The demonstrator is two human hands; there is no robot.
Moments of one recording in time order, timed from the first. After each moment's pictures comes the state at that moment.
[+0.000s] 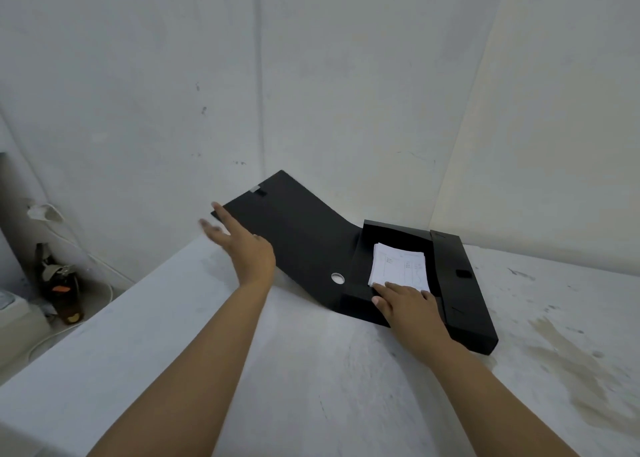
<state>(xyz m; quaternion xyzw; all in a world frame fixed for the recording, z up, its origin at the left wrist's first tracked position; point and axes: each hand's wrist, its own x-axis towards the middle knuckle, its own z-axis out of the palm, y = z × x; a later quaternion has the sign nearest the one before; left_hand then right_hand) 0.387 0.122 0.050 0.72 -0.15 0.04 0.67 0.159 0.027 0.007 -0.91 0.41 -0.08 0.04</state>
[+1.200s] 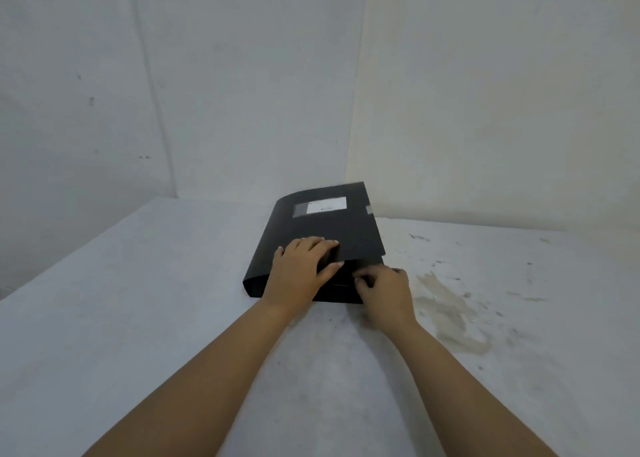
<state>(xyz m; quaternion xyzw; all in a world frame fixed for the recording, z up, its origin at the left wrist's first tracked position) 0.201 0.055 0.023 0.71 -0.63 0.08 0.29 0.048 0.000 0.008 -0.79 0.50 -0.32 0.19</state>
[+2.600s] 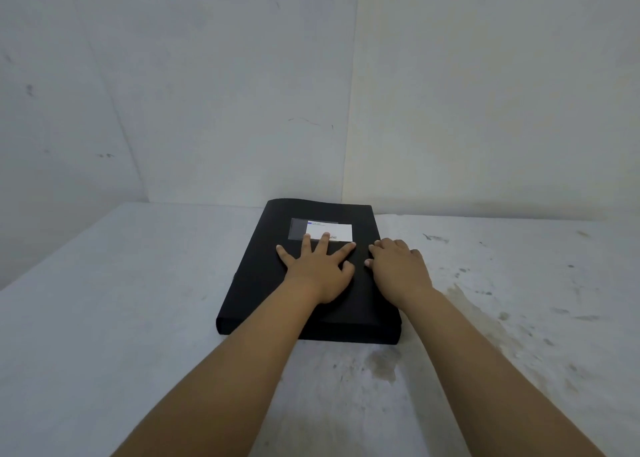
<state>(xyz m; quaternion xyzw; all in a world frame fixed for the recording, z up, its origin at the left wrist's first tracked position) 0.215 -0.061 0.005 0.78 -0.62 -0.08 0.04 0.075 -0.105 0.016 -0.85 0.51 -0.09 -0.03</state>
